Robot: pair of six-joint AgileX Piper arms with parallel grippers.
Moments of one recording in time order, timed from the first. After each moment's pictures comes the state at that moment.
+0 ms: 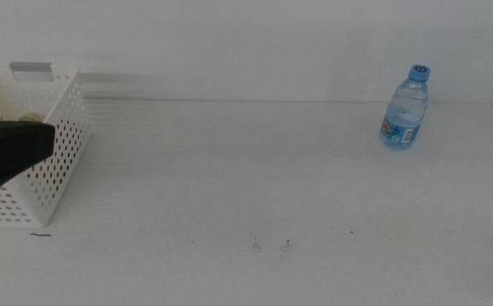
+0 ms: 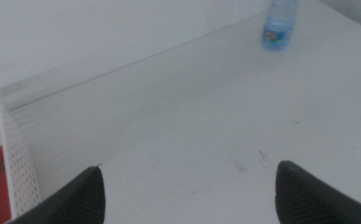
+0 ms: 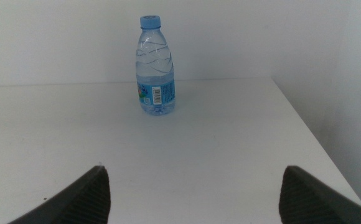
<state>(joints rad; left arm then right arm) -0.13 0.69 -1.04 -0.43 1.00 0.45 -0.03 0.00 0.00 0.00 0.25 0.02</state>
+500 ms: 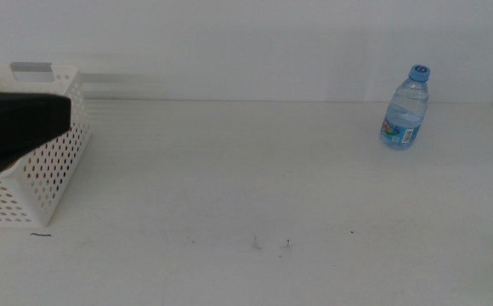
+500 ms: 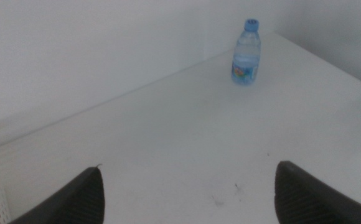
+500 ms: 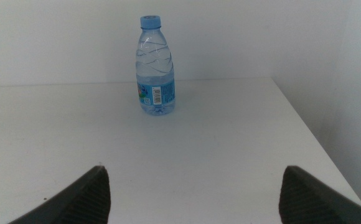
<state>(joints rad) -0.38 0.69 -1.07 -0.28 0.90 0.25 -0.03 0.00 0.00 0.00 0.25 0.02</state>
